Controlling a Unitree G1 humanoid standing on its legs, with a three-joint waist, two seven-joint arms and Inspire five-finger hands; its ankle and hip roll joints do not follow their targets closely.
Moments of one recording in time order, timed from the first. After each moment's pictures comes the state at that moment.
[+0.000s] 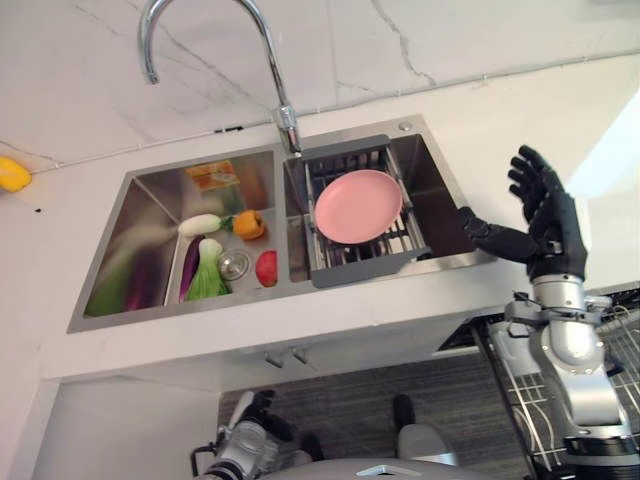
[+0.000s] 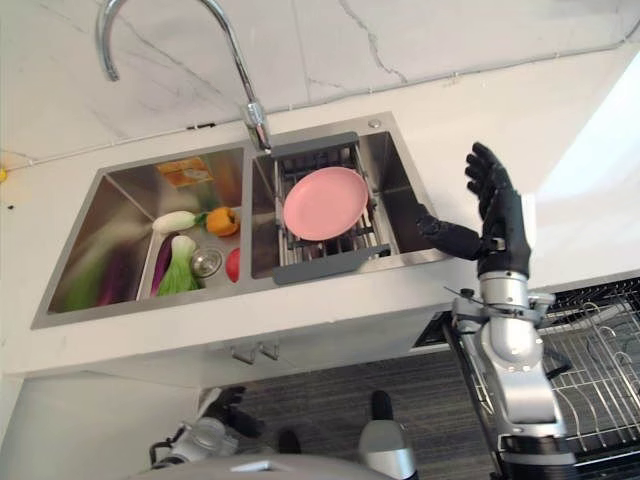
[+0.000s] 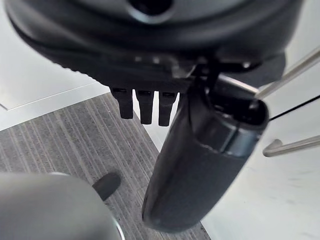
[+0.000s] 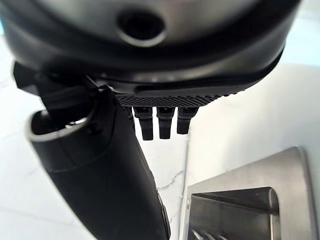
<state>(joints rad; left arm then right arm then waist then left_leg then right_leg) -0.06 0.07 -0.21 1.14 0.18 0.05 0.23 0.06 -0.54 -0.12 -0.28 0.15 -0.12 -0.21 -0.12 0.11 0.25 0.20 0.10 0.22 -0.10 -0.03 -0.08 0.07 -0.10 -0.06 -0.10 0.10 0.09</state>
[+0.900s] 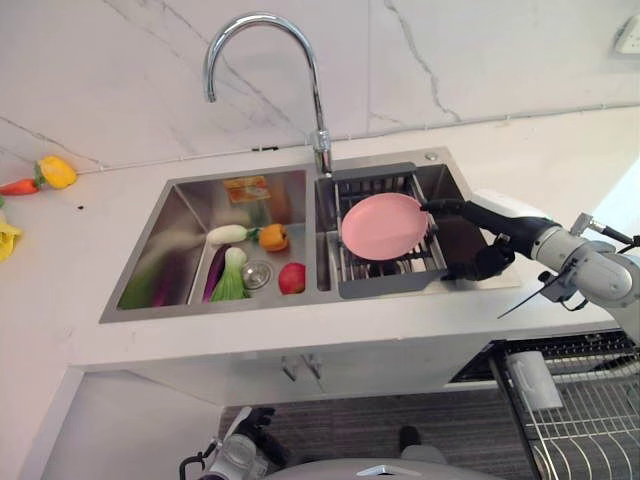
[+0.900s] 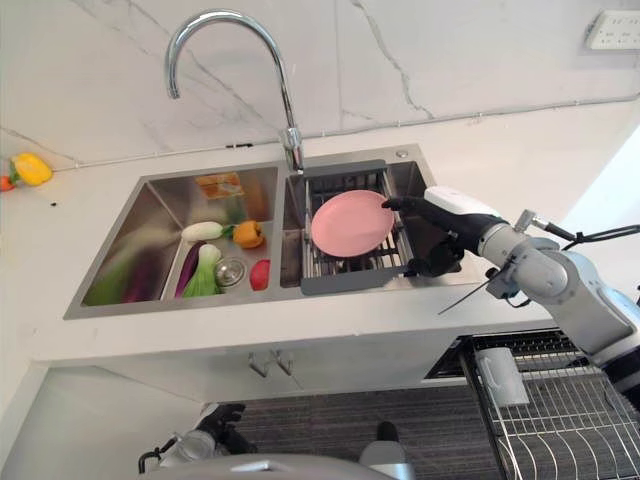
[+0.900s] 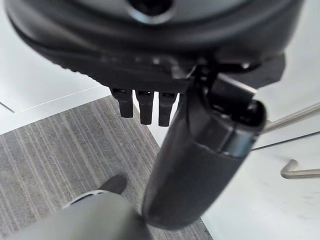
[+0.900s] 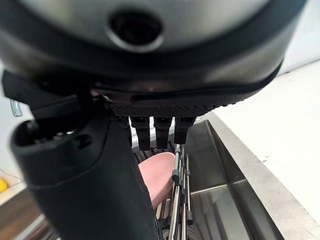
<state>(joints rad) 0.00 0.14 -0.22 1.16 0.23 0.03 0.13 -0.30 -1.22 0.34 -0.05 0.00 -0.09 0.22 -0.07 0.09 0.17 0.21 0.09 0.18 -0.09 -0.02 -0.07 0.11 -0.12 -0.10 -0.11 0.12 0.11</state>
